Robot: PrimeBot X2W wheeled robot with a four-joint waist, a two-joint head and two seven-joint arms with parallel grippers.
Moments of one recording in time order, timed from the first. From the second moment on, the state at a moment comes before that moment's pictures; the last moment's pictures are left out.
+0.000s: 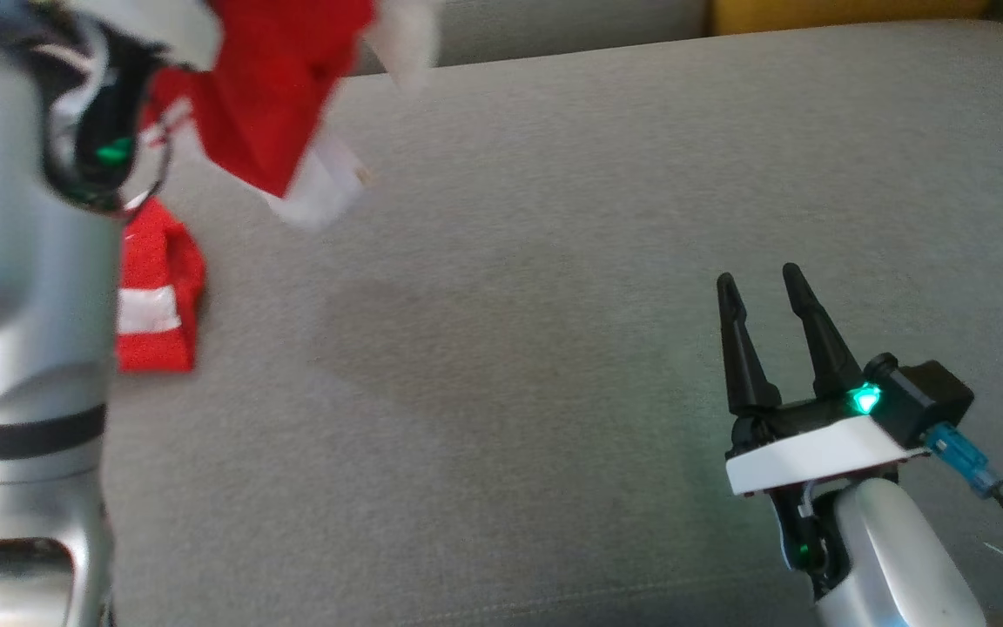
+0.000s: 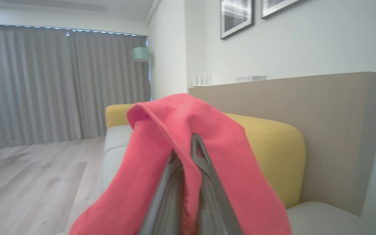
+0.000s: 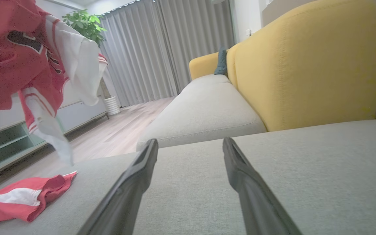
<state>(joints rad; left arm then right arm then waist) -0.93 0.22 -0.22 0.28 -0.40 -0.10 0.12 -0.17 -0.05 0.19 0.24 0.28 0.13 -0.25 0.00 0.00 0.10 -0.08</state>
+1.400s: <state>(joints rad) -0.71 0.19 -0.55 0.58 -0.52 -0.01 -0.18 -0.15 -0.05 0.12 0.20 0.25 0.13 -0.25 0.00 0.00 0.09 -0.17</state>
